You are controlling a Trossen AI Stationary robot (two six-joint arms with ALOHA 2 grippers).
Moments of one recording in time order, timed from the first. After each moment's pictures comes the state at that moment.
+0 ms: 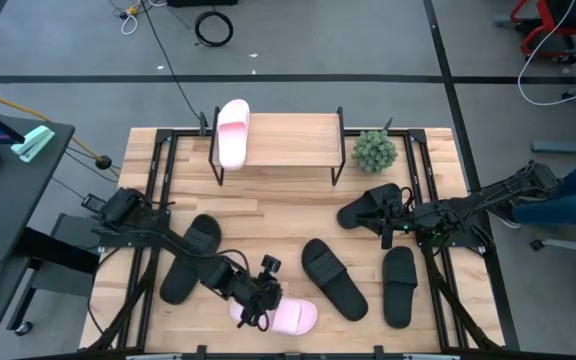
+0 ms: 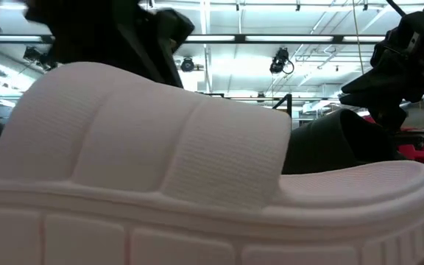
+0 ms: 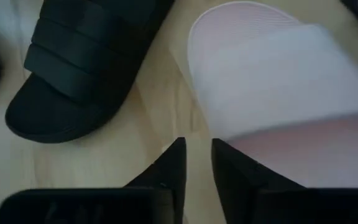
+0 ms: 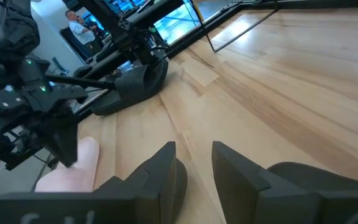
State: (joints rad) left arm -0.56 1.87 1.20 -0.23 -0.33 0.02; right arm 0.28 0.53 0.02 0.30 0.41 0.67
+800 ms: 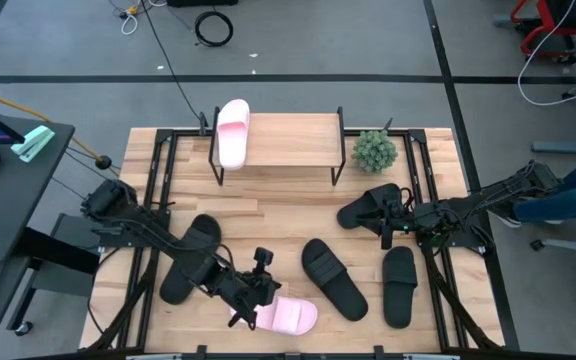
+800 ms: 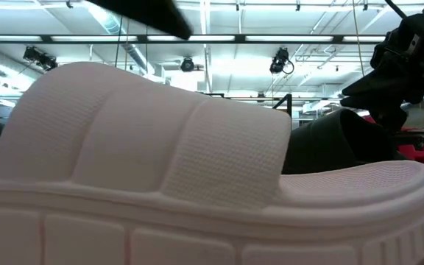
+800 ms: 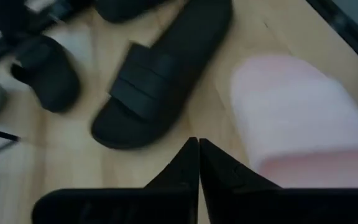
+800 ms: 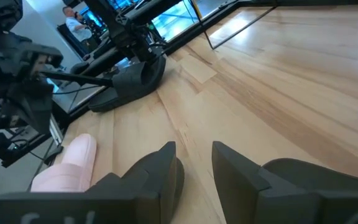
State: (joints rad) left arm -0.60 1.73 1.20 -0.27 -0.48 0.01; right arm 0.28 0.53 0.02 0.28 0.41 0.67
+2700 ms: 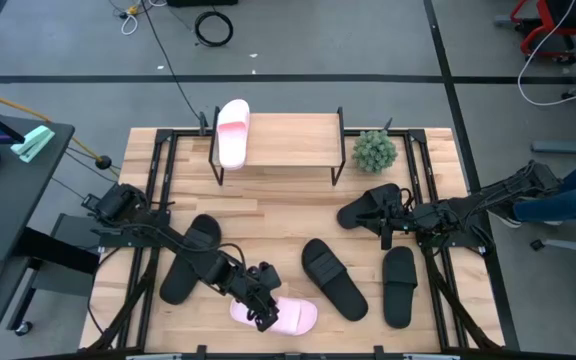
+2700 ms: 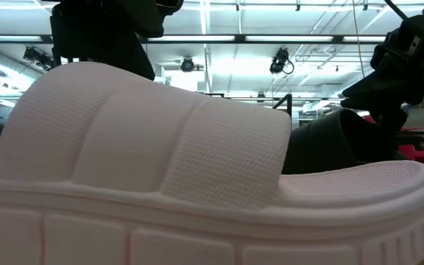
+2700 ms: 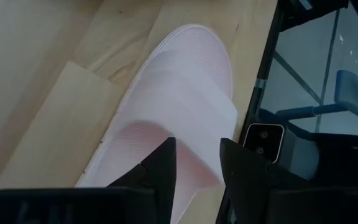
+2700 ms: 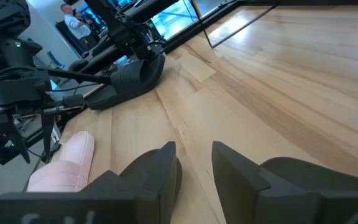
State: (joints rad) left arm -0.55 1.81 1.20 -0.21 -0.08 -1.07; right arm 0.28 0.53 0.02 0.28 0.41 0.66
